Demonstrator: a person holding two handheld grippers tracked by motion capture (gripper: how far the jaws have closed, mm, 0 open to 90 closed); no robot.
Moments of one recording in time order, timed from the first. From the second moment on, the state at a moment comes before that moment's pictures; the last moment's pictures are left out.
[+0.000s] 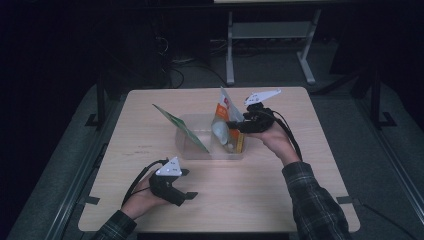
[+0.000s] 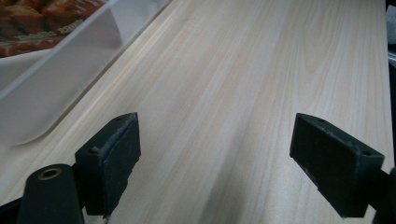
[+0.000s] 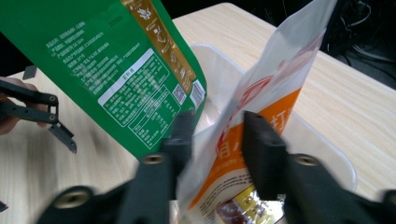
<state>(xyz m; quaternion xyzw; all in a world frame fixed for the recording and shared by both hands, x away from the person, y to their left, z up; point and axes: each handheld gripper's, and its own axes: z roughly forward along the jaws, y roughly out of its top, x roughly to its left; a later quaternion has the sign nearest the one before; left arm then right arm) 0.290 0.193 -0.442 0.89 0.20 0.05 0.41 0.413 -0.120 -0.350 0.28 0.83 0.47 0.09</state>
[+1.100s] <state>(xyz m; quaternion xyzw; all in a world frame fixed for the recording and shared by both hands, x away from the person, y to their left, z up) 0.292 0.192 -0.444 0.89 0.22 0.04 0.40 0.356 -0.170 -0.366 0.31 0.81 0.48 0.12</state>
